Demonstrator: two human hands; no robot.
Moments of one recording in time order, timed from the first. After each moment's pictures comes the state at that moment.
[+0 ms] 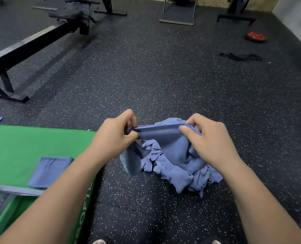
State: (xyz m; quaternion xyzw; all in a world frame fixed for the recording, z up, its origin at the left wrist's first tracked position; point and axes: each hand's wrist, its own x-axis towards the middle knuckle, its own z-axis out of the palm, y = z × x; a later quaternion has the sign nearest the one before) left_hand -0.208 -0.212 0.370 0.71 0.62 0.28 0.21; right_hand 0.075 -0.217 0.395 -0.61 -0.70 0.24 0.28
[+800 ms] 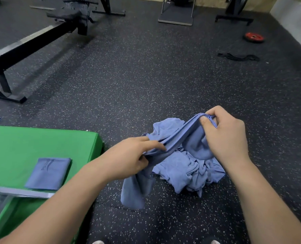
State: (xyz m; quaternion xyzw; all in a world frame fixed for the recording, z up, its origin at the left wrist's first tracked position) left_hand -0.183 -0.230 0.355 0.84 0.47 0.10 0.25; right_hand 0.097 -0.211 0.398 -0.67 -0.63 0.15 0.36
